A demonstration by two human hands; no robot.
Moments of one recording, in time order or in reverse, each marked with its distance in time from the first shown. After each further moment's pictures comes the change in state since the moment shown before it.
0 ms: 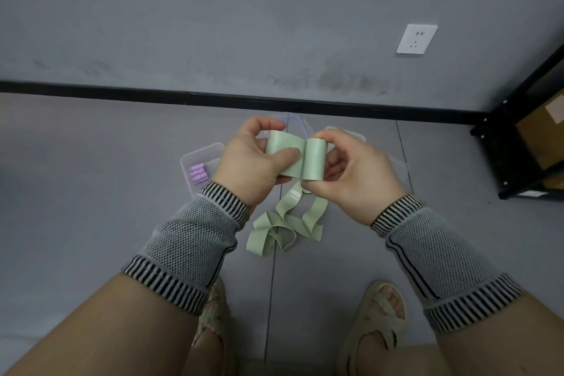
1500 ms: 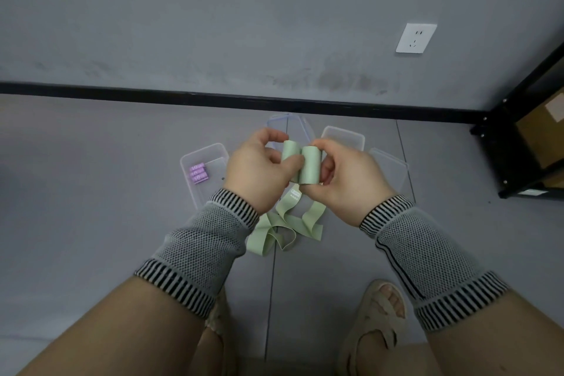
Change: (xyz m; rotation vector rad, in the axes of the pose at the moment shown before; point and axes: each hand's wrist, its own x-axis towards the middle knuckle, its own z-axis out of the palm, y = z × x) left_hand 0.005 -0.016 0.006 0.358 0.084 0.039; right_hand 0.002 0.003 0.005 -0.218 -0.048 0.009
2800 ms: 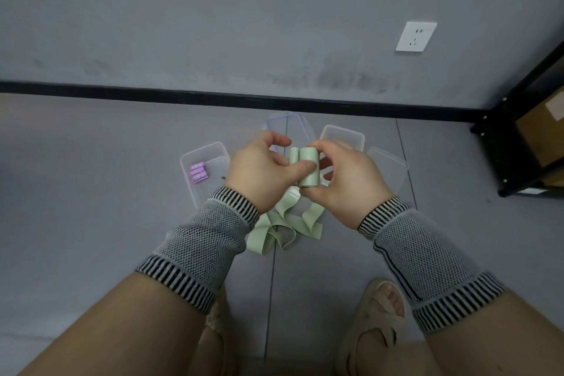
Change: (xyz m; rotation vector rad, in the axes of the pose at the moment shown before) left_hand 0.000 0.000 0.001 0.067 -0.051 -0.018; right_hand -0.001 0.004 0.006 0.000 -0.010 -0.034
